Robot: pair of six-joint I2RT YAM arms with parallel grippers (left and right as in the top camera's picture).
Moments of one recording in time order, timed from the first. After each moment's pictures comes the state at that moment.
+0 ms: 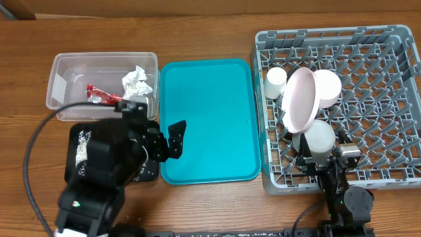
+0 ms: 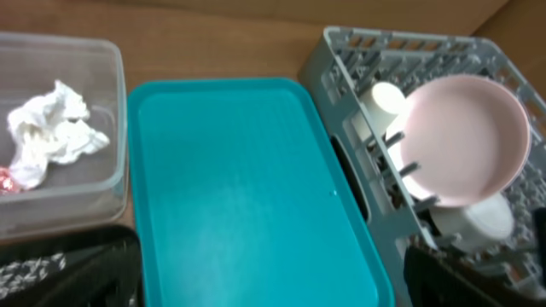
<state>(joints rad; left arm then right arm) -0.28 0.80 0.93 -0.68 0.16 -0.29 0.05 0.01 0.02 -0.03 -0.05 0.05</state>
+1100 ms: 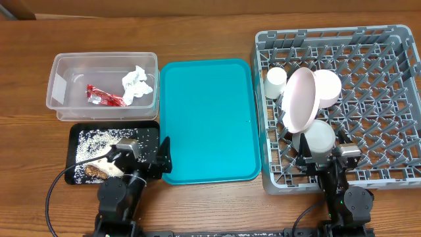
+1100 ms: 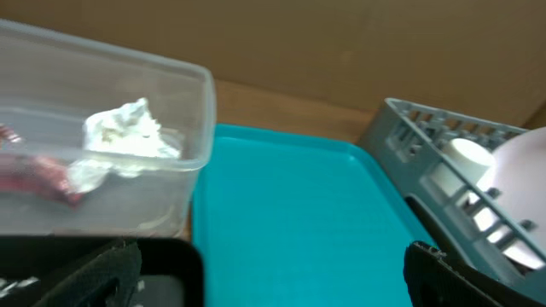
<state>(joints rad) -0.09 0.28 0.07 0.02 0.14 -0.31 0.05 0.01 0.02 -0.03 -0.05 0.05</state>
